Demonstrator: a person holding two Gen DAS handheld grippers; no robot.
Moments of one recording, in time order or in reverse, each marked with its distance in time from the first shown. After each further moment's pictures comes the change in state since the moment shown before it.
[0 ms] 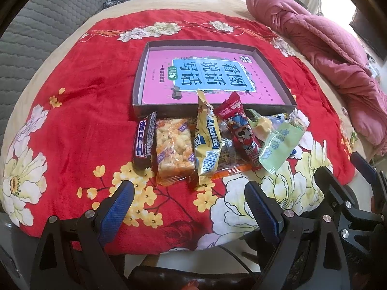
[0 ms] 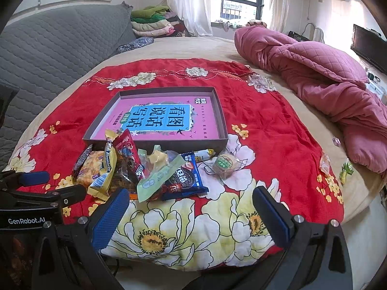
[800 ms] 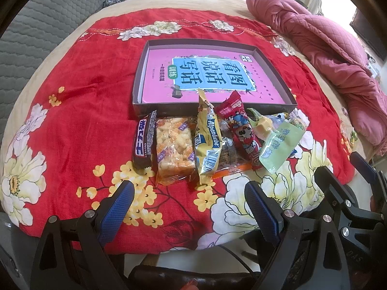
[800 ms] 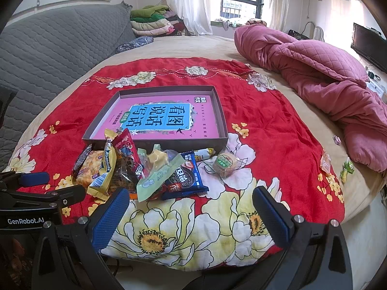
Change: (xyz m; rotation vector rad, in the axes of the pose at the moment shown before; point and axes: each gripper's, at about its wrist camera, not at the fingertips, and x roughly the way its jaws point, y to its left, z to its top) left arm 0.002 0.000 -0.001 -0.001 0.005 -0.001; right arm 0.002 -0.001 -0.001 0.003 0.005 0.000
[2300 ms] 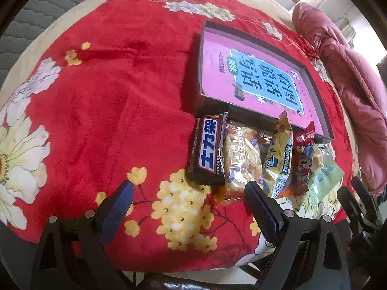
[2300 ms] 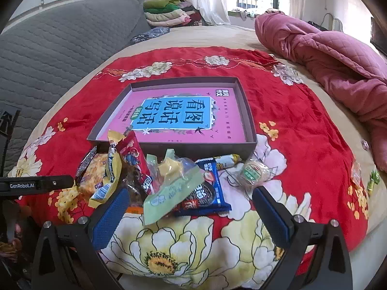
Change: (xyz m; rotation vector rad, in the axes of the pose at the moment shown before) left arm 0.049 0.088 0.020 -0.235 0.097 -0.046; right arm 0.051 0.004 0.020 -0.016 0.065 0.132
